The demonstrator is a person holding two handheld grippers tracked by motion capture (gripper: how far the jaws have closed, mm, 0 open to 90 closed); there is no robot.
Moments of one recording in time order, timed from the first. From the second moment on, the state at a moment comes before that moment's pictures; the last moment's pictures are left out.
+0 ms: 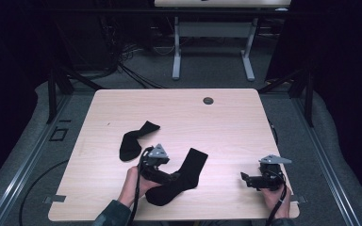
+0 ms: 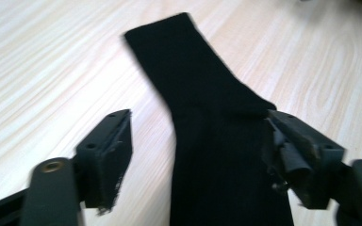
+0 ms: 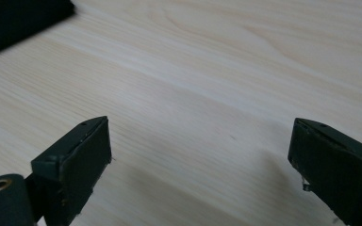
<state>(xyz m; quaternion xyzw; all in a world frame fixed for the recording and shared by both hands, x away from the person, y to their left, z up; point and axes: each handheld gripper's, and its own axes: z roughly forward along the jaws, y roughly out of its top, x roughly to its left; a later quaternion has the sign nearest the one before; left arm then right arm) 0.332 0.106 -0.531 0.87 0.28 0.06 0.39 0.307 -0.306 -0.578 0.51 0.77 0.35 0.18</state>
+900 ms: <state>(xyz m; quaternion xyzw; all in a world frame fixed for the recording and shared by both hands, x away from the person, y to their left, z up) 0.275 0.154 -0.567 0.86 0.37 0.06 0.35 0.385 -0.176 -0.549 0.39 0.85 0.32 0.12</state>
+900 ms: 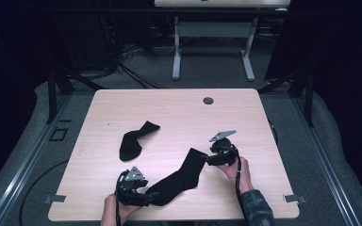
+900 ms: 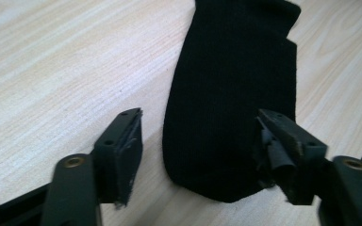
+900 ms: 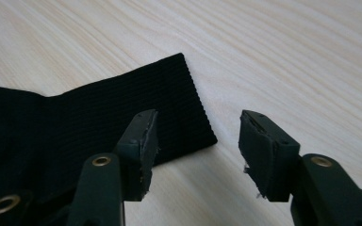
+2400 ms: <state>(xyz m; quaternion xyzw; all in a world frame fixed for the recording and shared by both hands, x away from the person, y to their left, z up) 0.299 0.166 -0.518 0.88 0.33 0.05 0.35 0.296 -0.203 -0.508 0.44 0.81 0.37 0.10</state>
